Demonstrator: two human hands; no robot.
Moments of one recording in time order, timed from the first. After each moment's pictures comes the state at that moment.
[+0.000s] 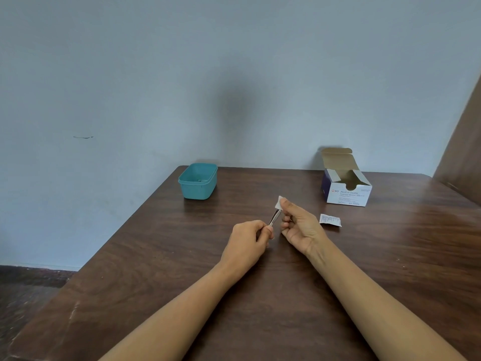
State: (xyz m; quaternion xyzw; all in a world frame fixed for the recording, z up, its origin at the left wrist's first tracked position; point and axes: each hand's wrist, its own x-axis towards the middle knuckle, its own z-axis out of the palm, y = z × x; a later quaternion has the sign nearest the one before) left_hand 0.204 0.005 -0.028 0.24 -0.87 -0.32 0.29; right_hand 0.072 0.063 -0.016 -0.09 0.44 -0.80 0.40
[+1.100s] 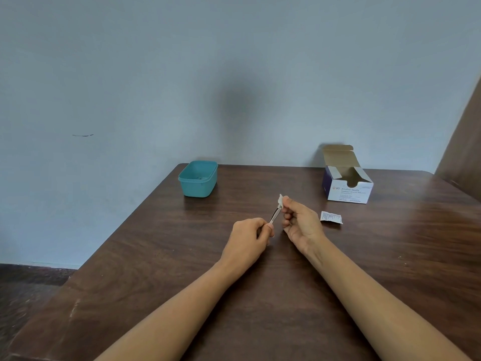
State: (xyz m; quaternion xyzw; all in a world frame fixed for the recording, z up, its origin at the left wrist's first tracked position) left_hand 0.204 0.005 -0.027 0.24 -0.87 -0.31 0.29; right_hand 0.073 0.058 -0.019 -0.09 0.46 -0.81 0.35
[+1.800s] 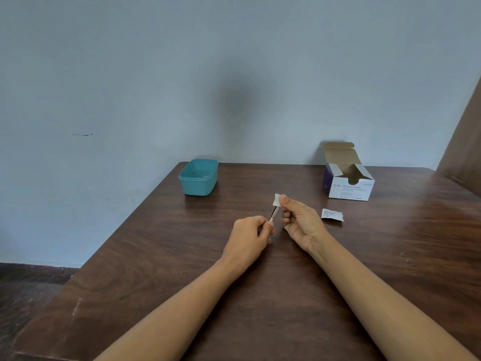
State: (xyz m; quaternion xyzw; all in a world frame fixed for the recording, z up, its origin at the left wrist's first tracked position) left_hand 0.205 0.004 -0.027 0.24 -0.87 -0.32 0.29; right_hand 0.073 0.063 -0.018 -0.12 0.46 -0.79 0.39
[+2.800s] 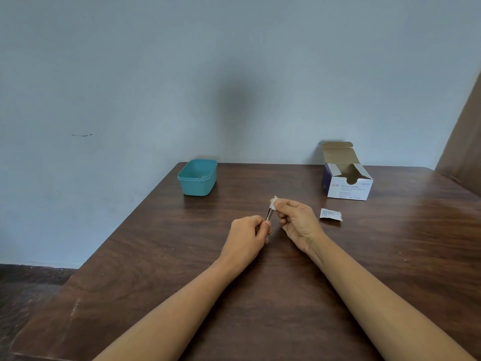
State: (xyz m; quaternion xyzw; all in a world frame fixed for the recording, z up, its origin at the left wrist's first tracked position) left_hand 0.205 0.004 -0.028 0.24 -0.87 -0.32 0.30; right_hand 0.075 0.059 -0.023 -0.19 0.50 -0.77 0.35
